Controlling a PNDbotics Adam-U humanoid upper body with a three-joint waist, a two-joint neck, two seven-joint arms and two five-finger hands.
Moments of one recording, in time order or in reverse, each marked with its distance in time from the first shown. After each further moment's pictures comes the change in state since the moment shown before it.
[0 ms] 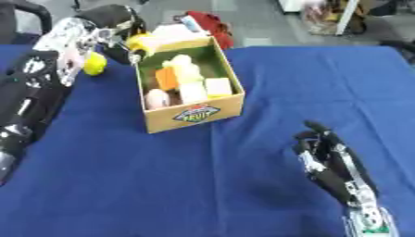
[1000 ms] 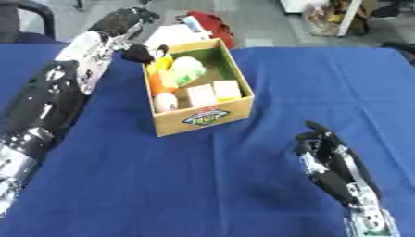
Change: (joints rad) left arm -0.001 0.060 0.096 0.076 0.059 0.150 0.159; right arm -0.006 0.001 0.005 0.000 0.000 0.000 0.003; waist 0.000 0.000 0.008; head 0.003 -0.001
